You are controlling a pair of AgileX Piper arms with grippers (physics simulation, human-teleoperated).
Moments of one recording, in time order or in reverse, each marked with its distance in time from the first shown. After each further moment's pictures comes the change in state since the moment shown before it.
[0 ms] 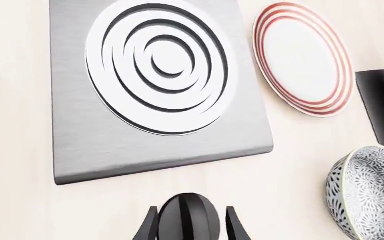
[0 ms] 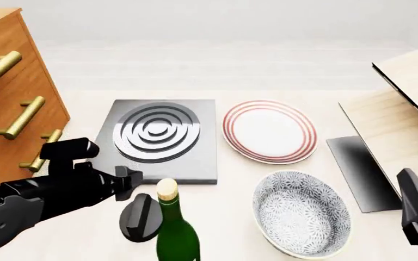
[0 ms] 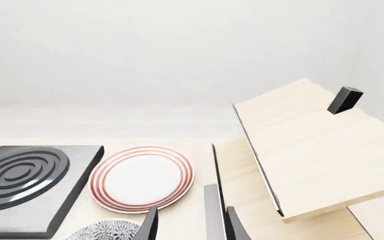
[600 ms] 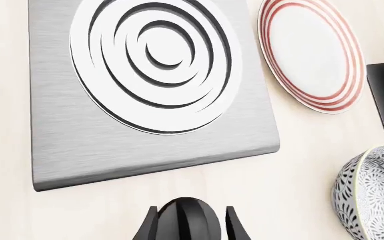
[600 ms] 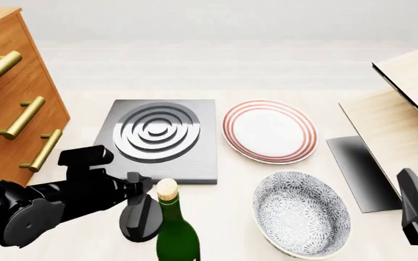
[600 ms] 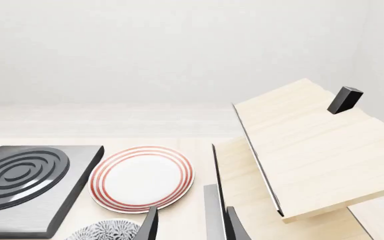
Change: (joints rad) left arm -0.025 0.149 0.011 -0.129 -0.027; right arm 0.000 0.000 0.000 0.000 0.000
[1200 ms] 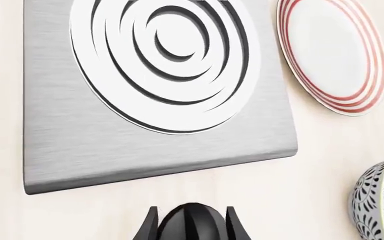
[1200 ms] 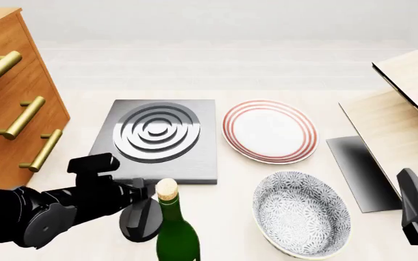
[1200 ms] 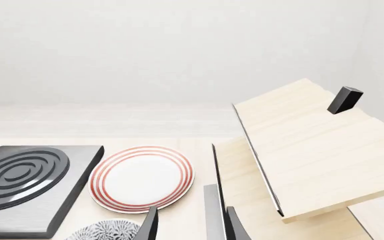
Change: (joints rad) left arm 0.008 0.141 0.018 -0.130 -0.023; right arm 0.000 0.000 0.000 0.000 0.000
